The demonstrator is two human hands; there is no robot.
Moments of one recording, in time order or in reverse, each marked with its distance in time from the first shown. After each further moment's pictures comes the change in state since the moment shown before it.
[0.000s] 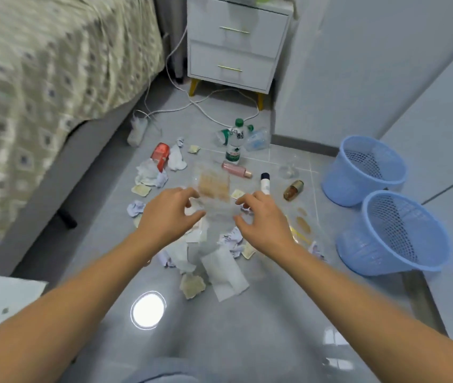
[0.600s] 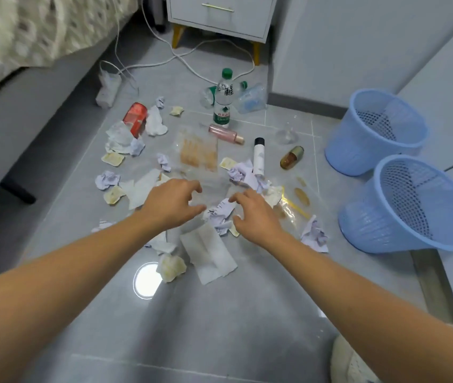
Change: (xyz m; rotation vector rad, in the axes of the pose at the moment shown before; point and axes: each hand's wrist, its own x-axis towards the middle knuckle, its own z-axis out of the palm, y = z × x) left_hand 0.036 -0.004 0.108 0.111 -0.252 0.016; right_hand -0.002 0.107 0.088 -0.068 -0.245 0.087
